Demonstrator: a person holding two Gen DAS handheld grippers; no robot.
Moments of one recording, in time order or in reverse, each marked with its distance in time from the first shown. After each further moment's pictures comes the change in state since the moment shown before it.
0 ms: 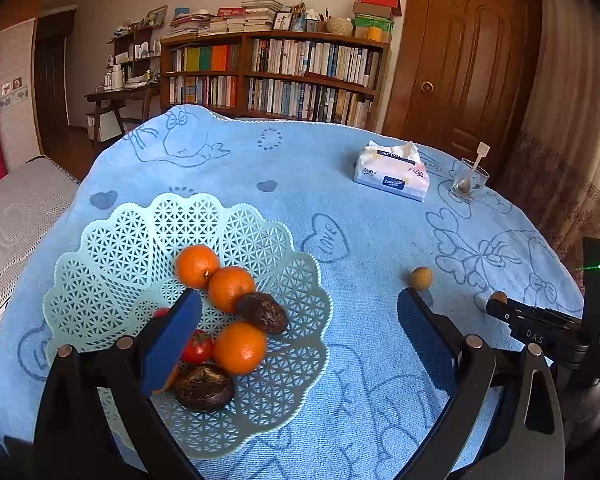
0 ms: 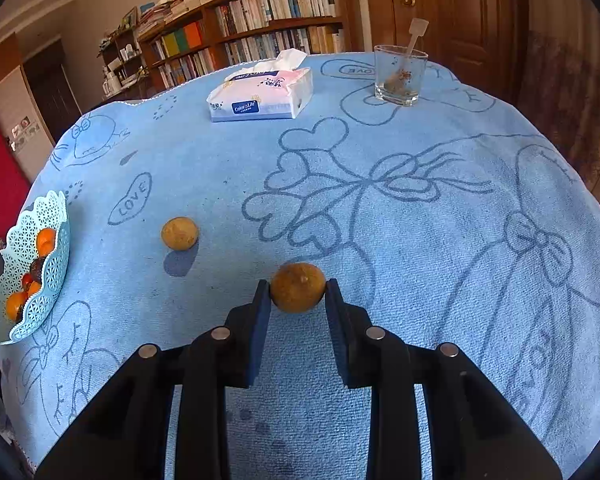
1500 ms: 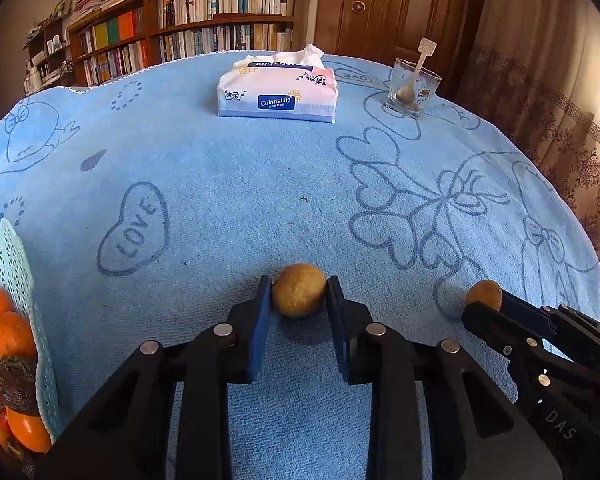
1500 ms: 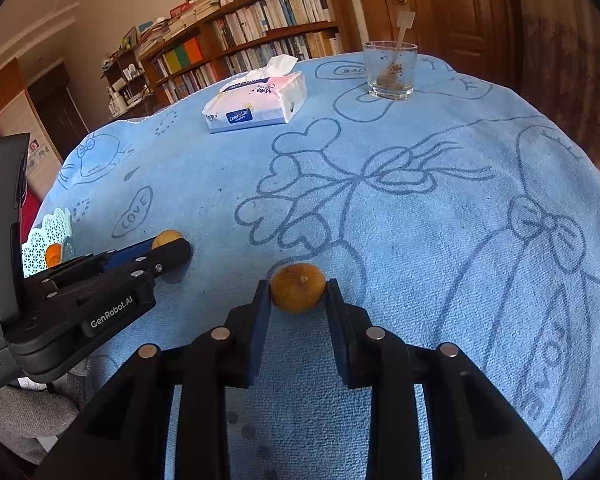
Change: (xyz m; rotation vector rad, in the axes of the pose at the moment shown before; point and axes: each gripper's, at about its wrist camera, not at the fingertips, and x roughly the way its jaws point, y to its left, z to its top) left arm 0.130 -0.125 -0.004 0.188 0.218 -0.138; right arm 0.007 -0.016 -0.006 0.057 -0.031 0.065
